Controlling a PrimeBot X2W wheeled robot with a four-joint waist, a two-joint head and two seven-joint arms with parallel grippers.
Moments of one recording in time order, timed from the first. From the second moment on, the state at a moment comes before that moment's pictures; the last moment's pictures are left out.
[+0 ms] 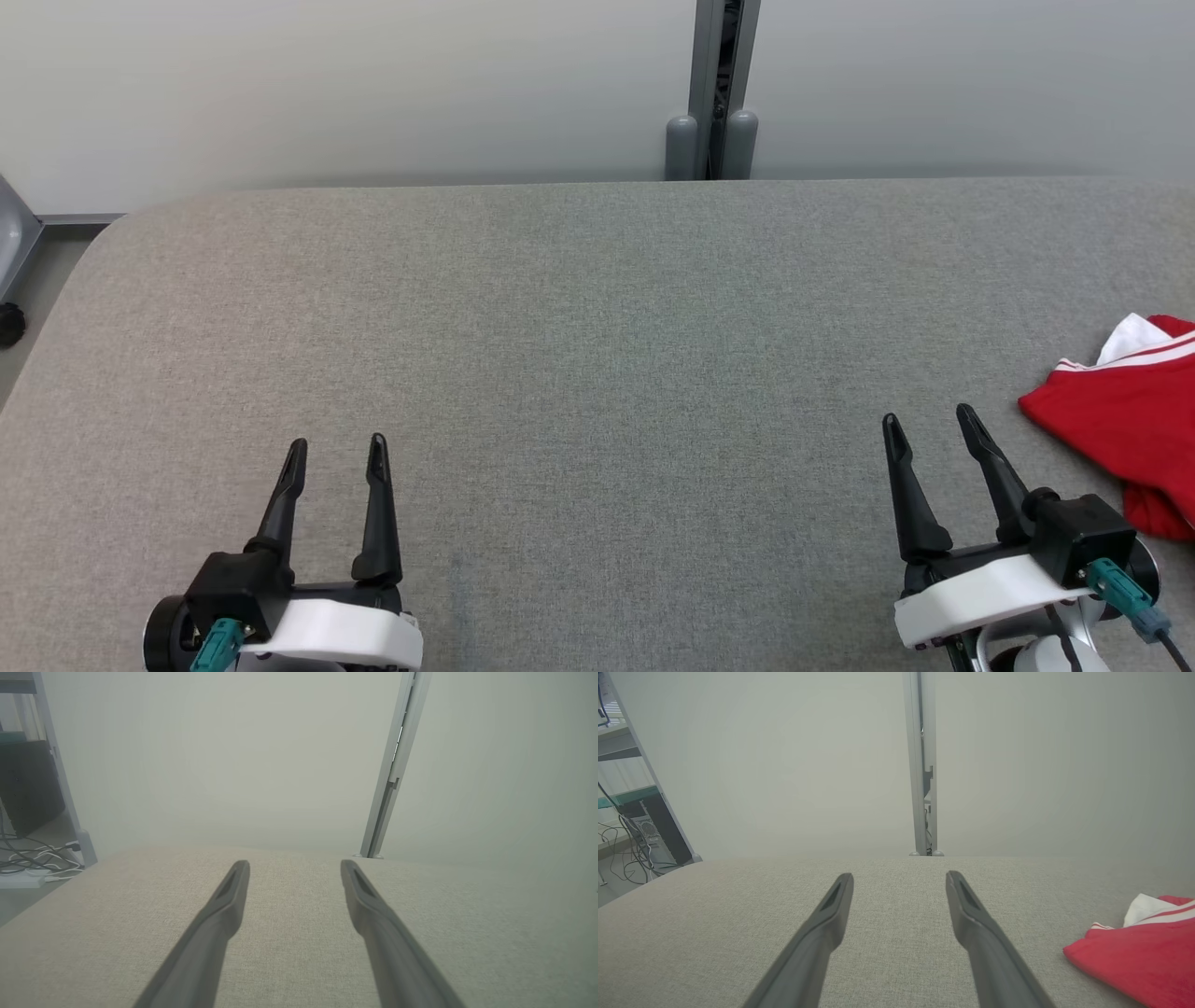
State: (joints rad) left arm 0.01 0.05 -0.12 0.10 -0.26 0.08 -0.26; right arm -0.09 -0.05 0.12 0.20 0.19 0.13 -0.26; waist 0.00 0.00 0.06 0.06
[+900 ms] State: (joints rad) left arm 0.03 0.05 -0.11 0.09 -0.26 0.01 -0.26; right arm -0.09 -0.05 0.12 0.22 0.19 0.13 -0.26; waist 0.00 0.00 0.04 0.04
